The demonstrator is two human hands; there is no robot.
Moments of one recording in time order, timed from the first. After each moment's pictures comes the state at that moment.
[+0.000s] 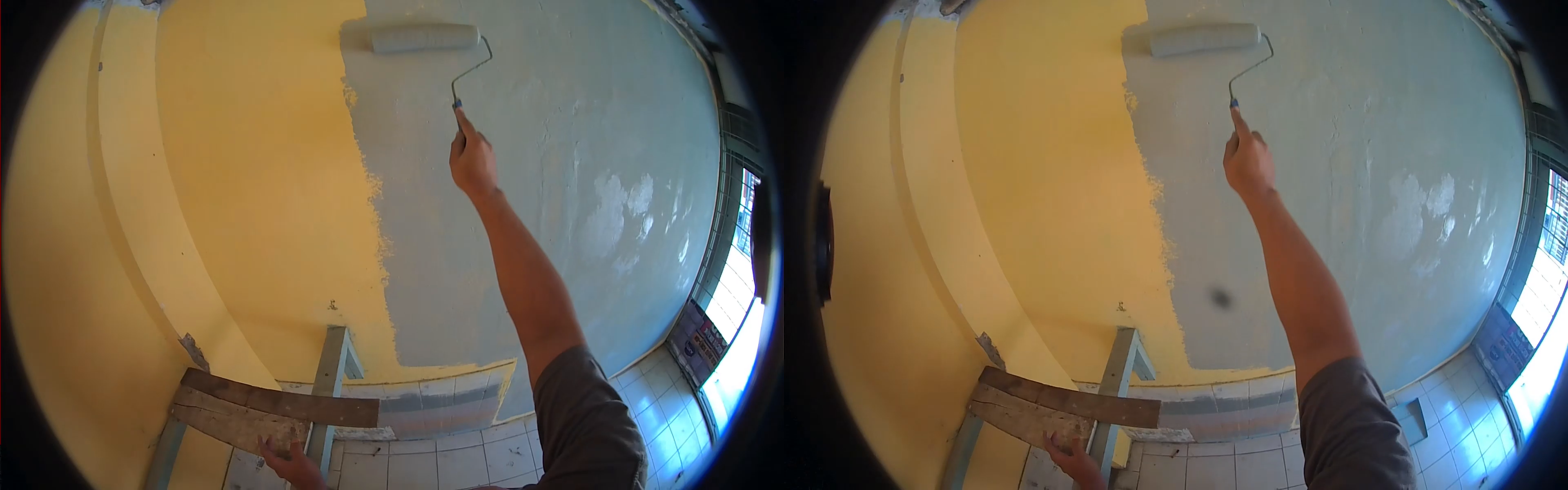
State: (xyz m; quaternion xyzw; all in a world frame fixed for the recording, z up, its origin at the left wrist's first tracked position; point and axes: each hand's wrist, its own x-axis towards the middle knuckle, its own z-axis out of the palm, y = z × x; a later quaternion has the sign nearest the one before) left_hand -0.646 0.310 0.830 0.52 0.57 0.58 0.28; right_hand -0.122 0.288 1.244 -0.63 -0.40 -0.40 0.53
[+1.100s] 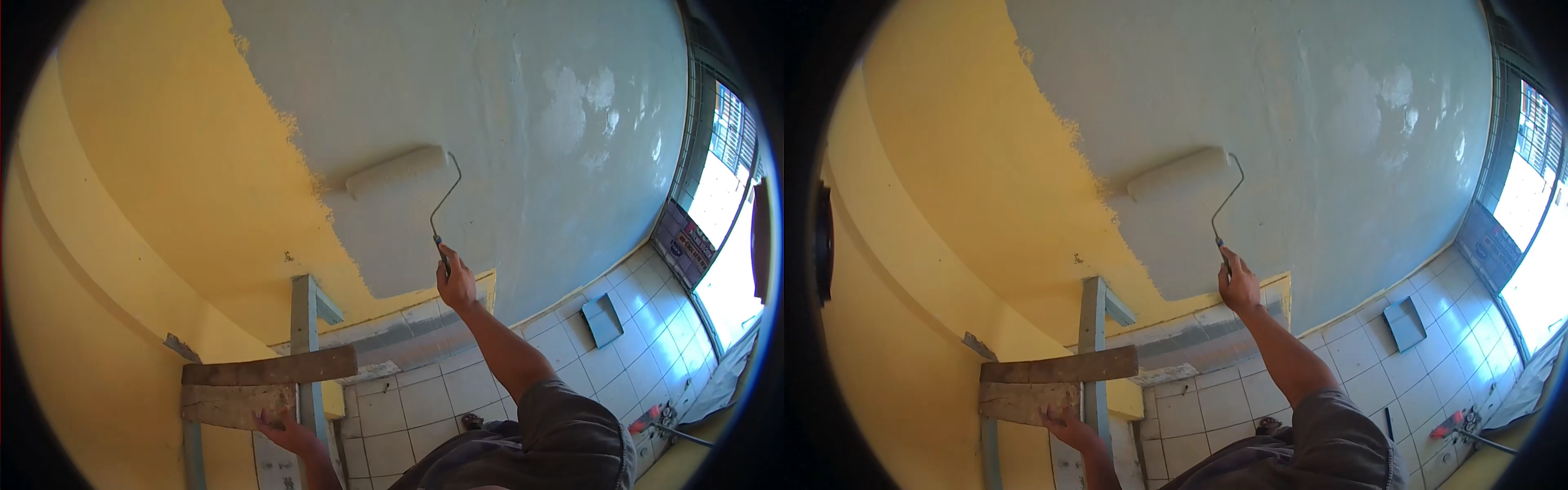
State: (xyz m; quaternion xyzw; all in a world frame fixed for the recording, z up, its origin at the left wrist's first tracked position) left_hand -0.642 0.302 0.843 0.50 0.53 0.61 0.31; right_hand -0.187 0.197 0.811 -0.74 -0.33 -0.21 0.55
